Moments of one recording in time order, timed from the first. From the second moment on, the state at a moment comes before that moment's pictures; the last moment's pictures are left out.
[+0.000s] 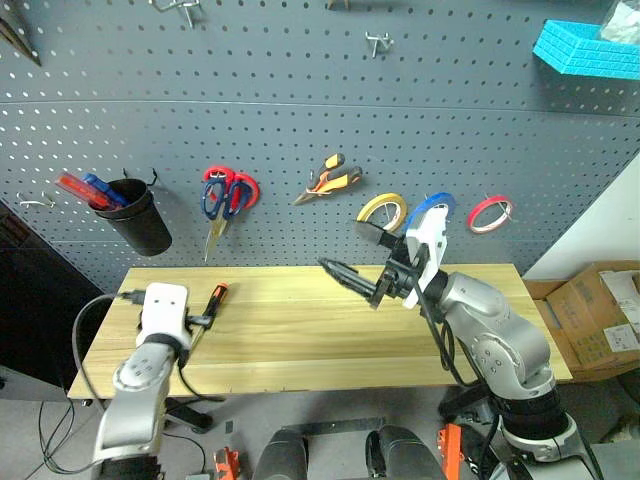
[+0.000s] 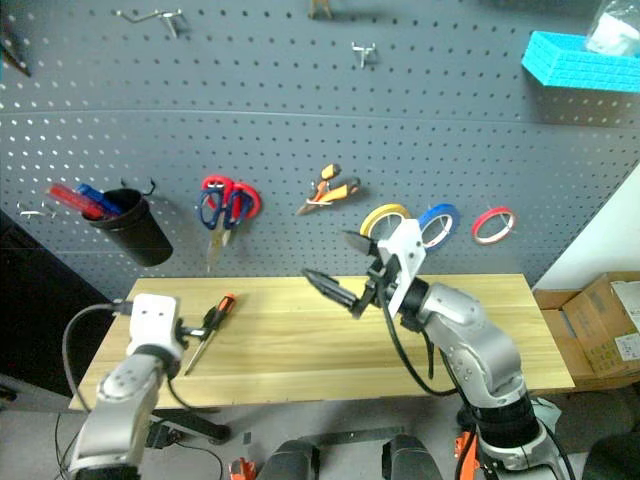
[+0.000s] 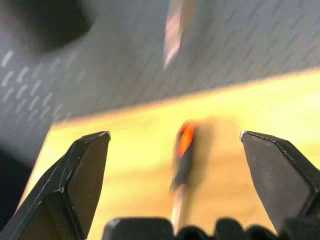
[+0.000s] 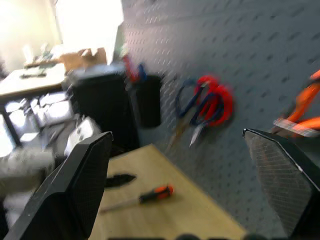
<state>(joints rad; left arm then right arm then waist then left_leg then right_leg) 0.06 0.44 0.31 -0.03 -0.05 0.30 -0.21 -0.33 -0.26 0.24 -0.43 0.49 0.52 0.61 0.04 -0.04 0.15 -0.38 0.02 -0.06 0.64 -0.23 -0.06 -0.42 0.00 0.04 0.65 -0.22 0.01</state>
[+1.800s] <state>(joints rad) -0.54 0.64 0.11 0.78 -0.06 0.26 -0.61 -0.56 -0.03 0.44 -0.07 0.26 0.36 0.78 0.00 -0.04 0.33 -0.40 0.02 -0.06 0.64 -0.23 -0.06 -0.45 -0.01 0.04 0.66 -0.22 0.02</state>
